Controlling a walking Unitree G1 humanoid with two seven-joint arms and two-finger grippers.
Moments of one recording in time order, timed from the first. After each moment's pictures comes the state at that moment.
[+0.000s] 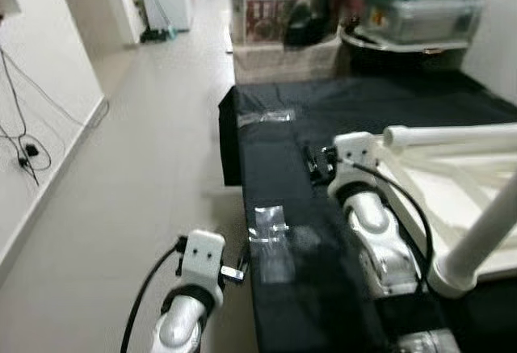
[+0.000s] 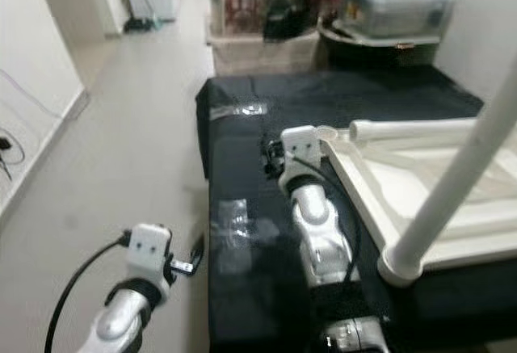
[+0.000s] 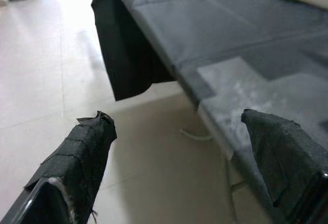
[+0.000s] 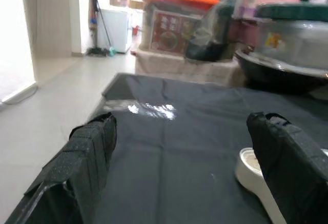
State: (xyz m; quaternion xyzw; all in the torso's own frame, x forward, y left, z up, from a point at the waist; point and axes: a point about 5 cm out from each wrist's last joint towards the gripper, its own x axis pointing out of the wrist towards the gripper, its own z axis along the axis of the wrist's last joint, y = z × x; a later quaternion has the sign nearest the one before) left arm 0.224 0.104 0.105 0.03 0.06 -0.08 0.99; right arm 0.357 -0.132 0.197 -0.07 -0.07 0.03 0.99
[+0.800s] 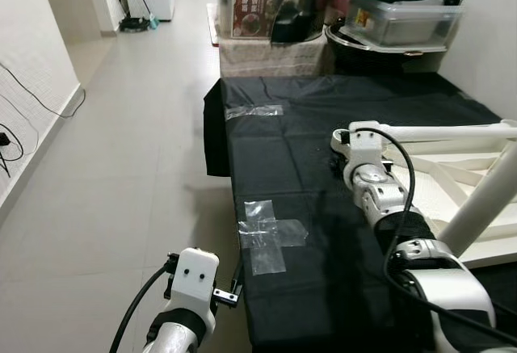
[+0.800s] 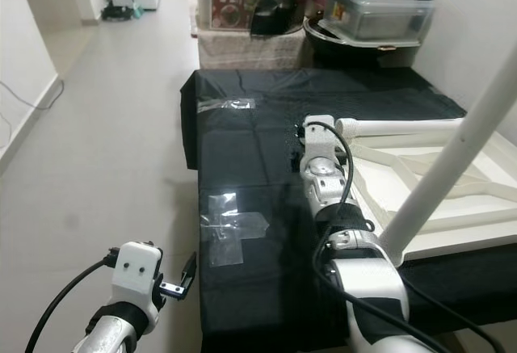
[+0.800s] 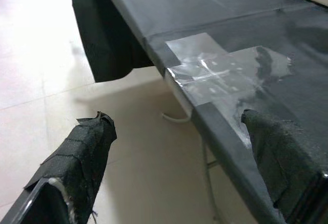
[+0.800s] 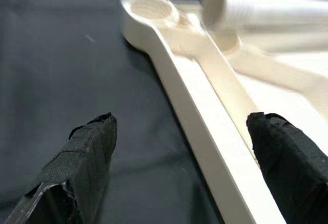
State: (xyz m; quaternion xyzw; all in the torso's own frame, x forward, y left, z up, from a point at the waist) left arm 0.198 0.095 0.121 0.02 0.07 -0.10 0.99; right arm 0.400 -0.207 0.172 -0.07 0.19 -0.17 0.96
